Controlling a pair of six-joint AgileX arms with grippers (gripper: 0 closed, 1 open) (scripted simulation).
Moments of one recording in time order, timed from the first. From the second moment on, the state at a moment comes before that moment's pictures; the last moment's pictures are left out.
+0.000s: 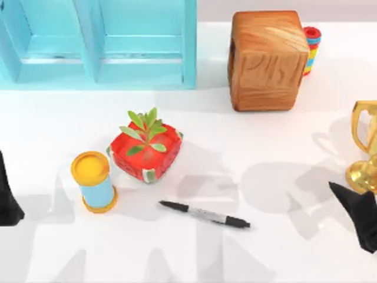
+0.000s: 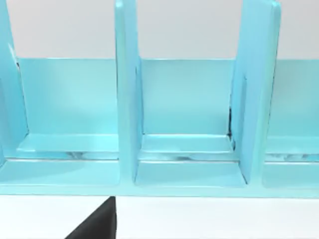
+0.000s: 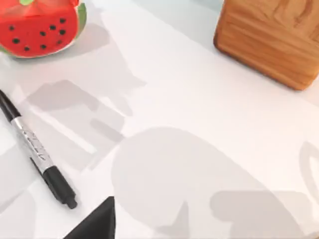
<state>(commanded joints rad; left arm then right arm) 0.00 0.00 0.00 0.00 0.00 0.00 0.43 0.67 0.52 -0.41 -0.10 -0.18</state>
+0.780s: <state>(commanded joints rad) 0.00 0.00 0.00 0.00 0.00 0.00 0.77 1.92 1.52 -1.09 -0.15 -0.47</state>
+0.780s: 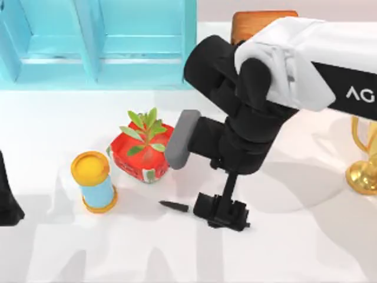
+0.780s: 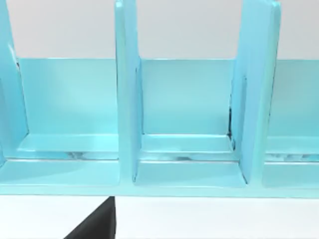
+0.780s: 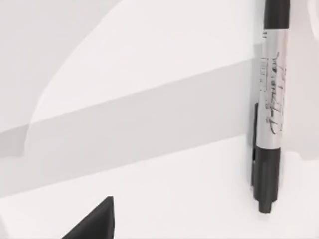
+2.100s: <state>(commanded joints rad) 0.00 0.00 0.00 0.00 0.00 0.00 0.75 2.27 1.67 -1.04 -0.13 -0.51</state>
